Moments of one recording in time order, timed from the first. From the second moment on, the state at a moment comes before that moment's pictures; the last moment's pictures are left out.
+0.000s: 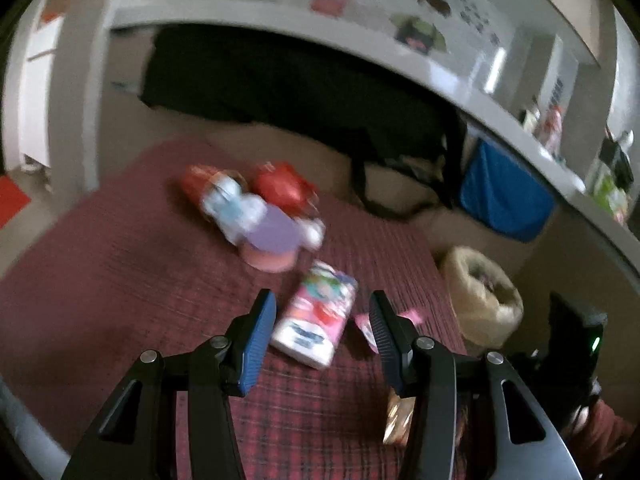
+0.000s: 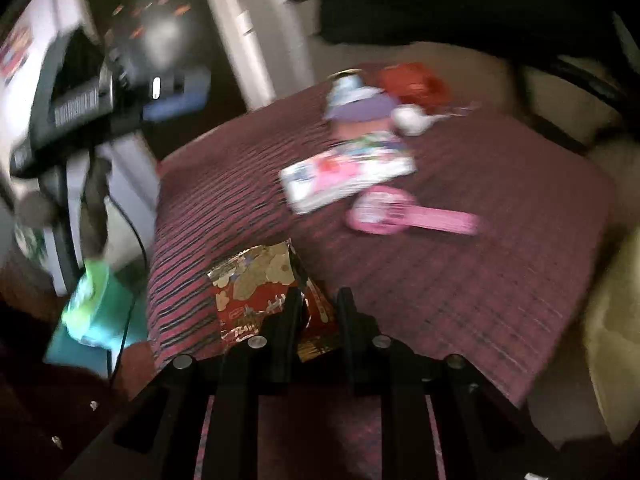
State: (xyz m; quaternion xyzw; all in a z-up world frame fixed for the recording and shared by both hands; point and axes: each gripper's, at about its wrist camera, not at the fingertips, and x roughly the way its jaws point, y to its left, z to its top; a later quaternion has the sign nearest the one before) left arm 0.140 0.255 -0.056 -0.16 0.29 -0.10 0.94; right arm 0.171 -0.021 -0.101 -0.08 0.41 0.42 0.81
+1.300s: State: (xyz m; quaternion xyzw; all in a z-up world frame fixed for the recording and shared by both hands) left arm 0.219 0.144 -0.123 -0.02 0.41 -0.17 0.89; right arm 0.156 -0.107 -0.121 0.00 0.42 0.35 0.84
